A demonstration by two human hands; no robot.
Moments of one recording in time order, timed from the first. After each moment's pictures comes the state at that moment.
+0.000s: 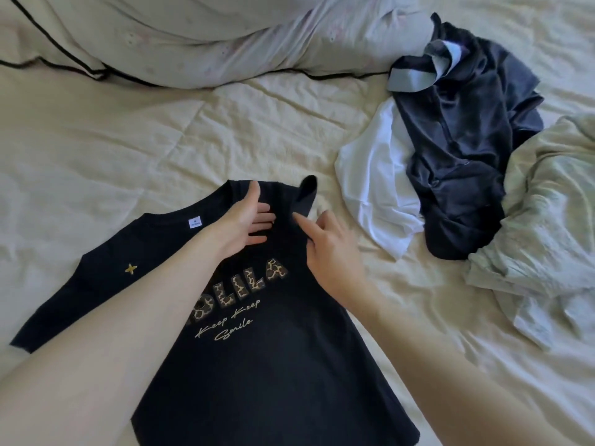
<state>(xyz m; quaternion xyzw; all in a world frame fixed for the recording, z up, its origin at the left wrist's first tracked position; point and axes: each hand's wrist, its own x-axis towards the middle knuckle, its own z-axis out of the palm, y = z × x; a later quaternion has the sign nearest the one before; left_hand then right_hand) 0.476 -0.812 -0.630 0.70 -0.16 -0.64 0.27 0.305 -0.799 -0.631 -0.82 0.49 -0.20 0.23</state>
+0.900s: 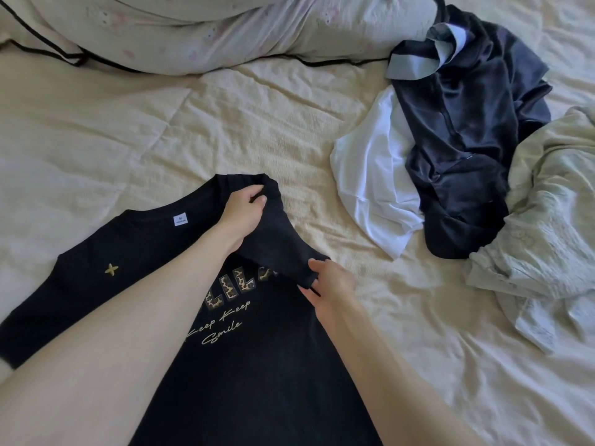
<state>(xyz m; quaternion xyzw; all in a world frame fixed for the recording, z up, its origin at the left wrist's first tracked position) 0.465 -0.825 -0.664 0.78 -0.31 -0.47 0.28 0.305 -0.779 -0.643 0.01 0.69 -0.23 0.68</state>
